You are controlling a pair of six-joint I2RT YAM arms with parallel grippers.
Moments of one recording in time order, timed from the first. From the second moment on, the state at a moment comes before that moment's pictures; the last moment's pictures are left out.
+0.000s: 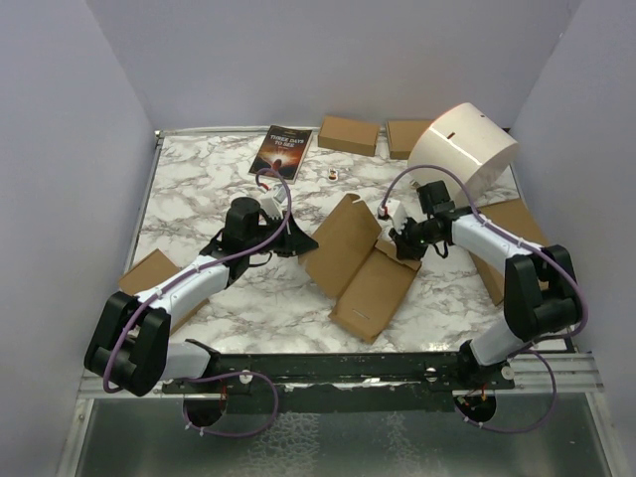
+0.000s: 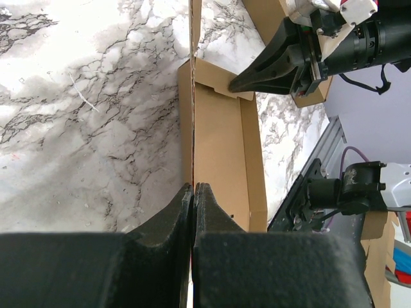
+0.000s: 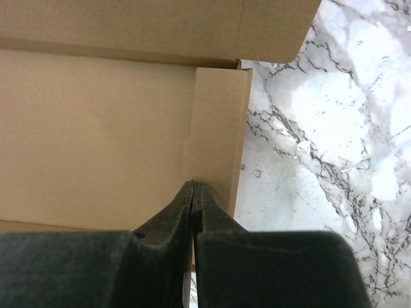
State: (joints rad) left arm -0.43 1.29 0.66 0.20 0.59 -0.61; right arm 0.27 1.58 0.96 -0.53 -0.45 -0.70
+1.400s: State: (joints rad) left arm -0.43 1.29 0.66 0.21 0.59 -0.61; right arm 0.29 1.47 0.84 -0.36 -0.35 -0.75
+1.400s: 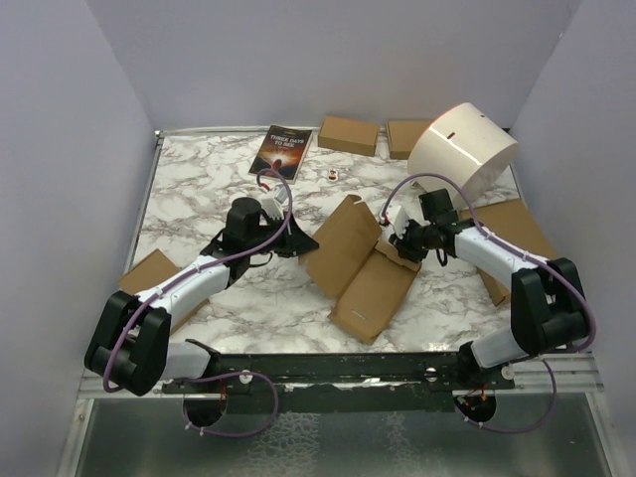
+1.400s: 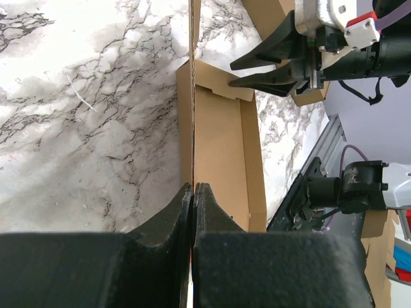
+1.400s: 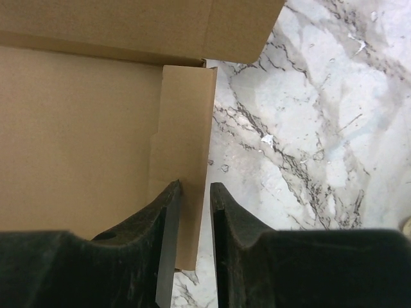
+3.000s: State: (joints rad) left arm -0.46 1.39 0.82 0.11 0.62 -0.48; right arm 0.30 1.62 0.87 -0.28 -0.28 -0.64
